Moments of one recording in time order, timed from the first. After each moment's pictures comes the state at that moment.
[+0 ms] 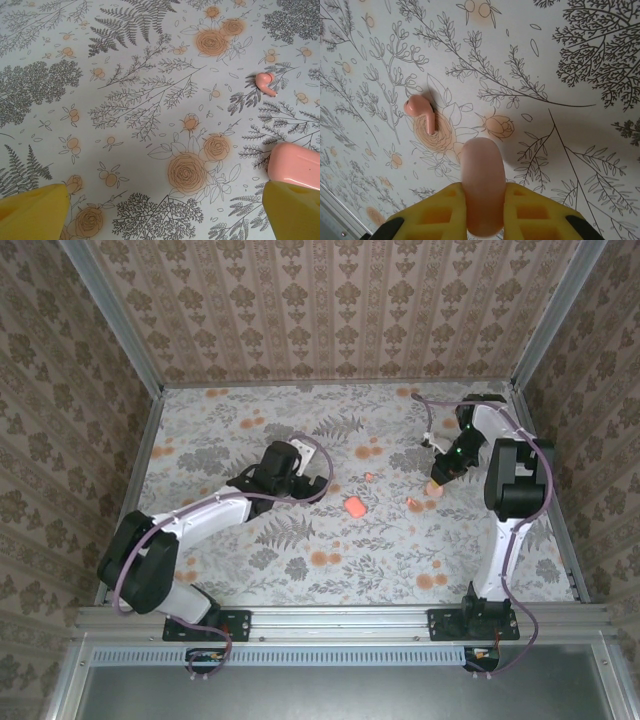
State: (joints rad) left arm -0.69 1.48 0.87 -0.10 -0.06 -0.03; right arm -0.11 2.12 1.67 -1.37 -0.32 -0.74
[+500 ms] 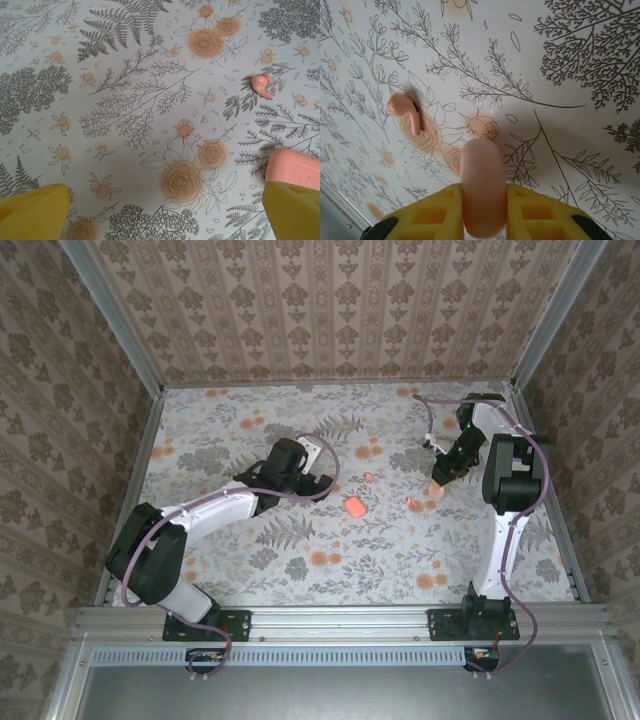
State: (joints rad) left arm -0.70 1.54 0.93 -0.11 -0.06 -0.02; right arm -0.13 2.20 1.74 -1.42 -0.32 -0.75
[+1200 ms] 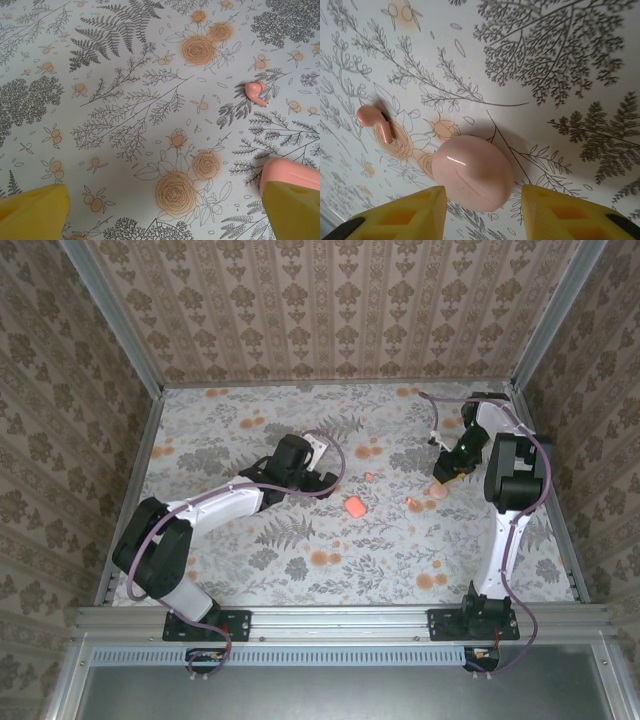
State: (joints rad) left arm -0.72 1.58 0.98 -0.13 -0.06 -0.01; right arm -0.15 2.20 1.76 -1.38 -0.28 -0.68
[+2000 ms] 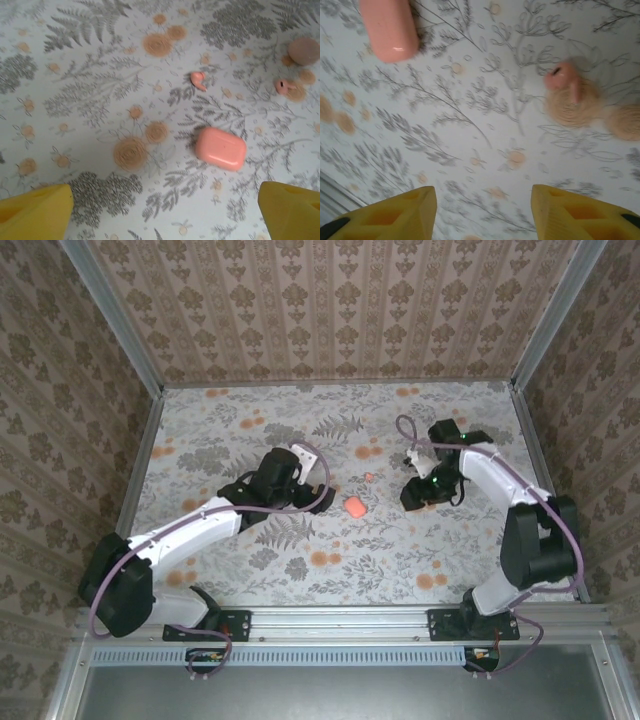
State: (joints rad) left arm -0.77 1.32 0.86 -0.25 0.03 -0.16; right arm 0.18 1.54 1.12 -1.03 -0.35 -0.13
